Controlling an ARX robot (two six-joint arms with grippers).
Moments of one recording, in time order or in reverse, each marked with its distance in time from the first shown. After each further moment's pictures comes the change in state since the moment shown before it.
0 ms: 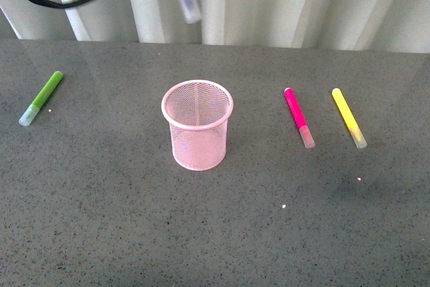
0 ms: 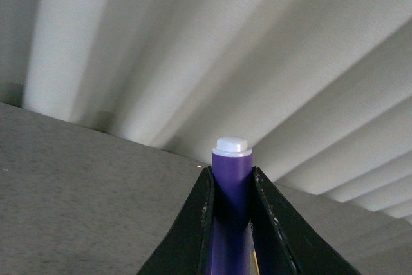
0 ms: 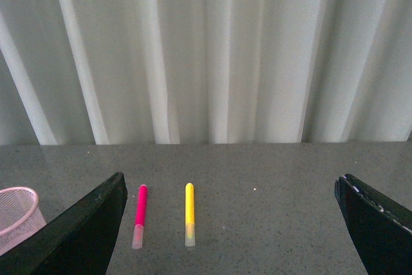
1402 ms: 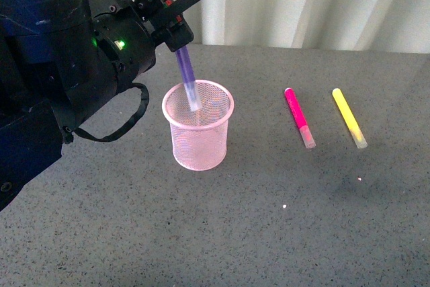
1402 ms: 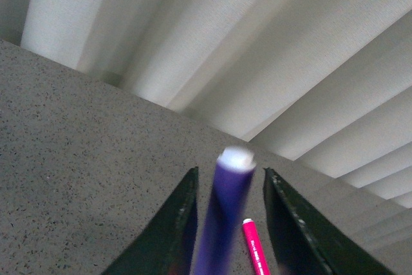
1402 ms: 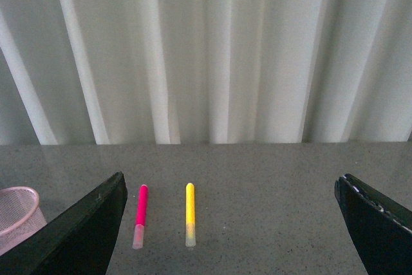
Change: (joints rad) left arm -0.010 0.364 -0.138 0.532 0.026 -0.034; right arm 0.000 0.000 0.000 0.000 0.000 0.000
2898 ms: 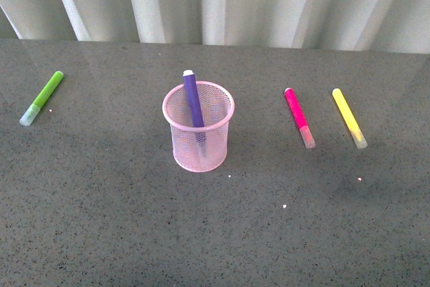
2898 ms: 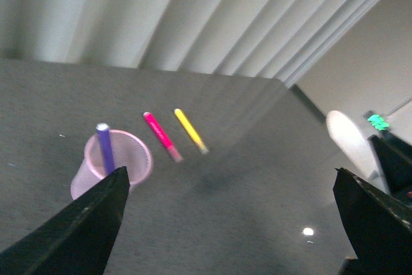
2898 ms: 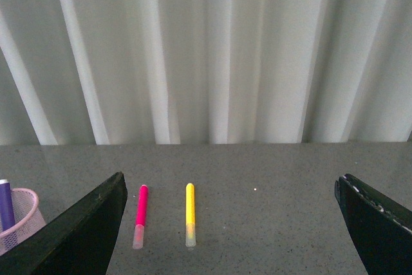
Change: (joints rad) left arm 0.453 -1.322 -0.406 -0.987 0.920 0.261; right arm 0.000 0.000 0.000 0.000 0.000 0.000
